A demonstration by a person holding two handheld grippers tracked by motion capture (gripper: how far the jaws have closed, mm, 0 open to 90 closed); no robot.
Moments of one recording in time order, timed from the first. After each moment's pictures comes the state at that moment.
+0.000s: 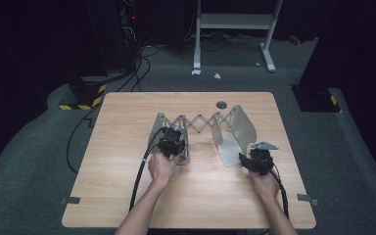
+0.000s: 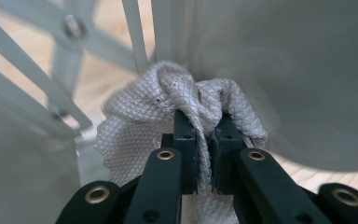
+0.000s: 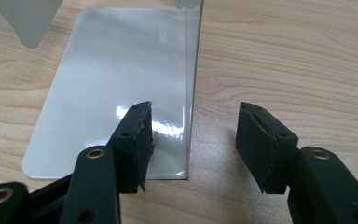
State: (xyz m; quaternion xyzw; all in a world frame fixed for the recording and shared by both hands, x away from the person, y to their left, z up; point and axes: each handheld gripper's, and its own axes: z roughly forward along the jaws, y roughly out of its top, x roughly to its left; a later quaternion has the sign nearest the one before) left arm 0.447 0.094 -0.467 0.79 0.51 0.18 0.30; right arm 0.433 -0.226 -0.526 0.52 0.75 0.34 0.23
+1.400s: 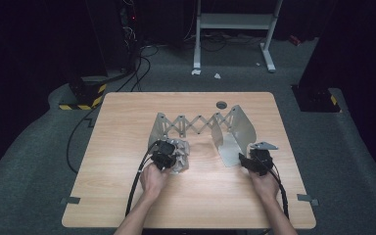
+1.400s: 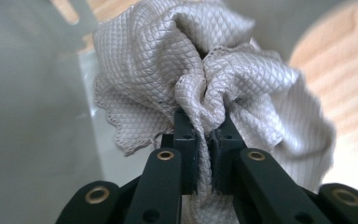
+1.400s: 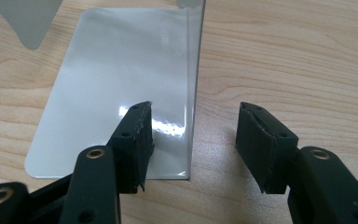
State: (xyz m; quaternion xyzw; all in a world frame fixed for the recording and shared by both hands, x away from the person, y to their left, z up) left arm 0.420 0.116 -0.500 0.82 0.50 0.18 0.23; right arm 0.434 -0.226 -0.526 0.51 0.76 0.34 0.23
